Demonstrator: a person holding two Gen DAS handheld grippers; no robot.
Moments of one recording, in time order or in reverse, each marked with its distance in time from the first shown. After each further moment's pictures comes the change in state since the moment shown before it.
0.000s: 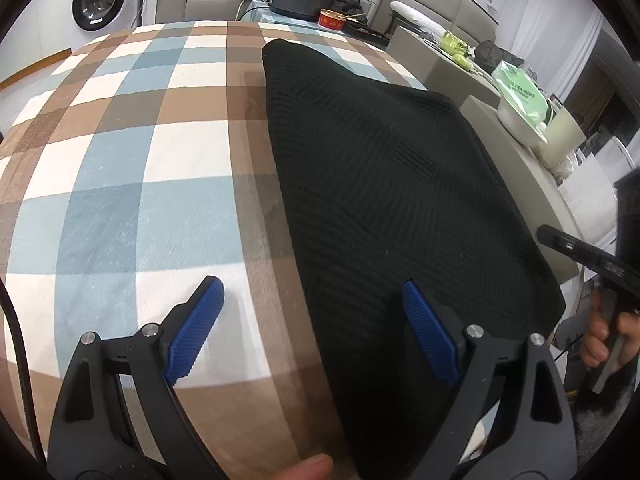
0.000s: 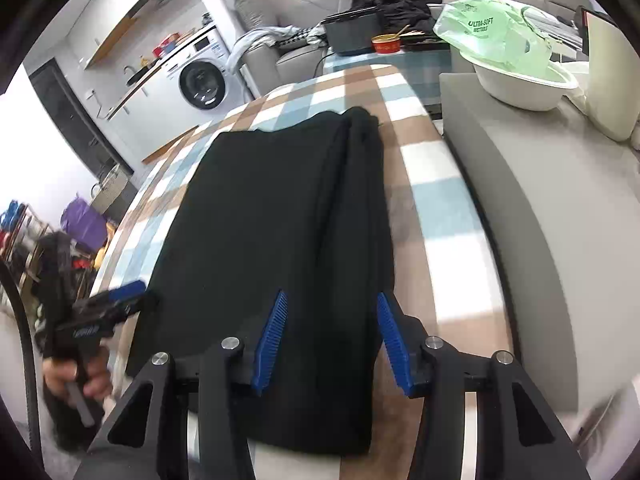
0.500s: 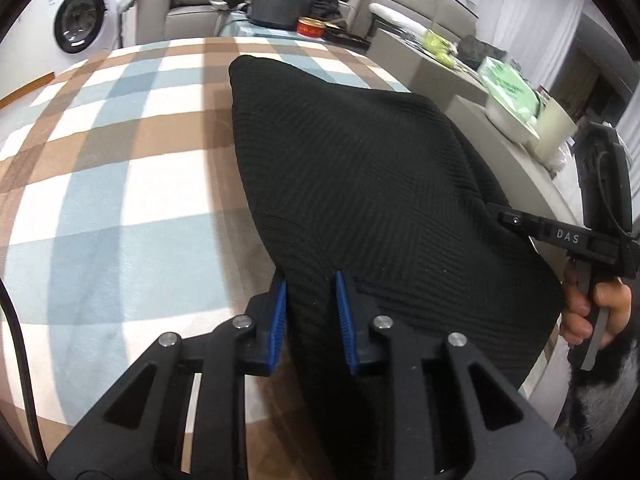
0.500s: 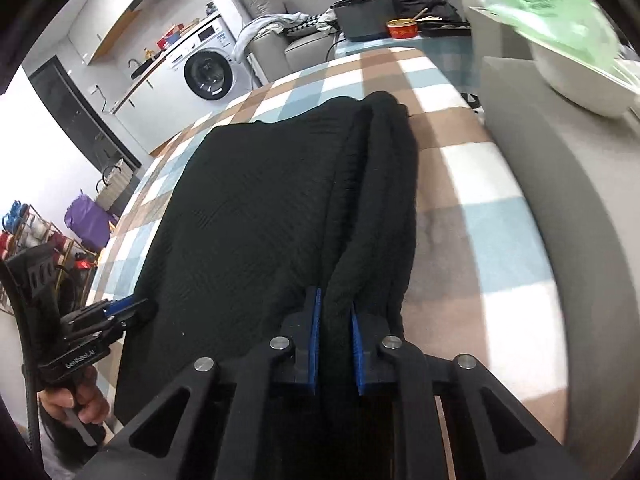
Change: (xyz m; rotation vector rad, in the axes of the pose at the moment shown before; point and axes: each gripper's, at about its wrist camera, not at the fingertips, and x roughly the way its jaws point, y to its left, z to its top) left arm 0.008 -0.003 0.018 0.069 -0.033 -0.017; right arm 0.064 0.010 0.032 -0.021 0.046 0.046
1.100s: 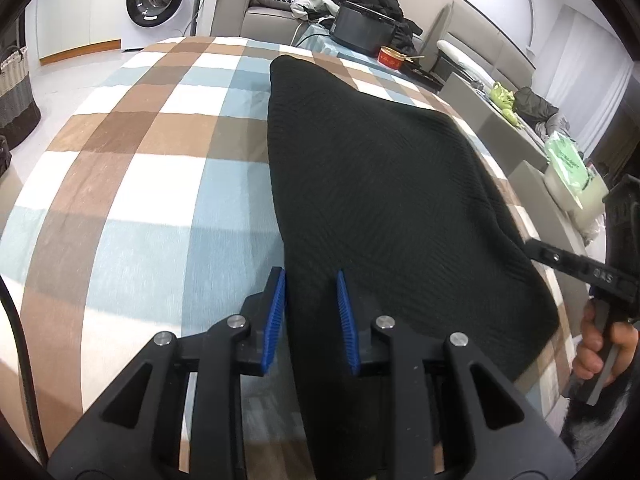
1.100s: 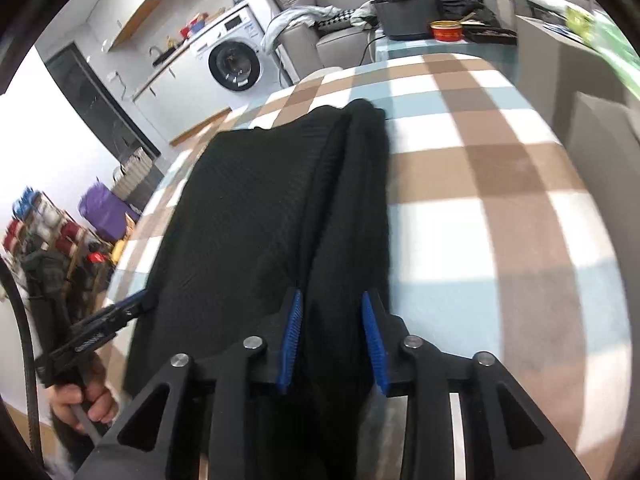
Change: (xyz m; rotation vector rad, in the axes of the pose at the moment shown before) left arm -0.034 0.089 0.001 -0.198 -0.068 0.102; right arm 0.031 0.060 0.032 -0.030 0.015 0.082
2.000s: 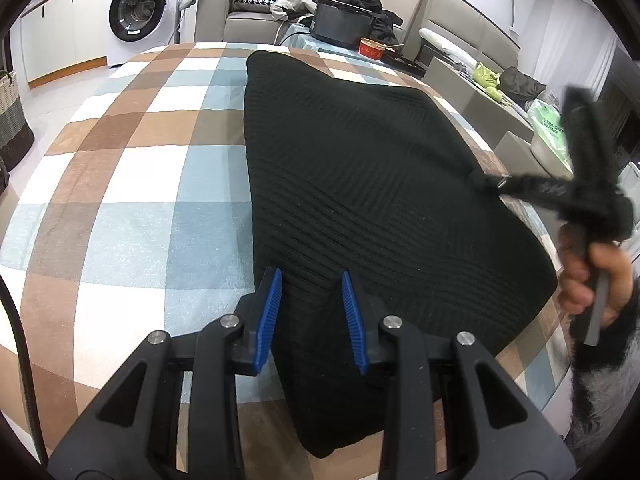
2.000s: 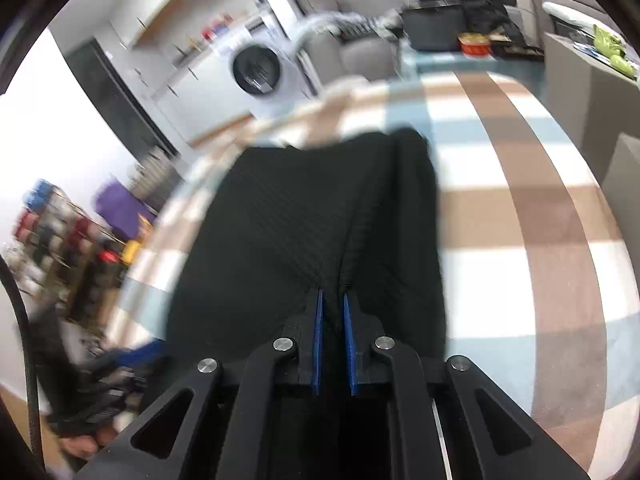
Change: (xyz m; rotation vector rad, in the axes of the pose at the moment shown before) left arm -0.016 -0.019 -0.034 0.096 0.000 0.007; right arm 0.045 0.021 0.037 -0.063 0.007 0.017
